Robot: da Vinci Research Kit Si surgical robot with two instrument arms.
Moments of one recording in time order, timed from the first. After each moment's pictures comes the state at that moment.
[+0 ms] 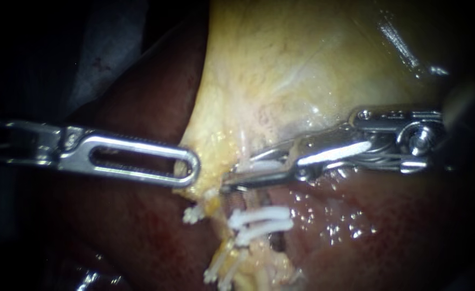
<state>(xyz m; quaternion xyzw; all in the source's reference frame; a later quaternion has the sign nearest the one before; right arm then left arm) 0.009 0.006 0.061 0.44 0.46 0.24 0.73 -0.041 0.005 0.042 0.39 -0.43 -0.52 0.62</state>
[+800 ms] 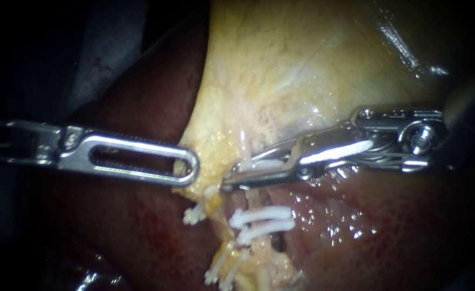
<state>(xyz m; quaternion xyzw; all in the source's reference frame) 0.009 0.006 0.062 0.44 0.46 0.24 0.73 -0.041 0.005 0.042 0.39 -0.43 -0.52 0.62</state>
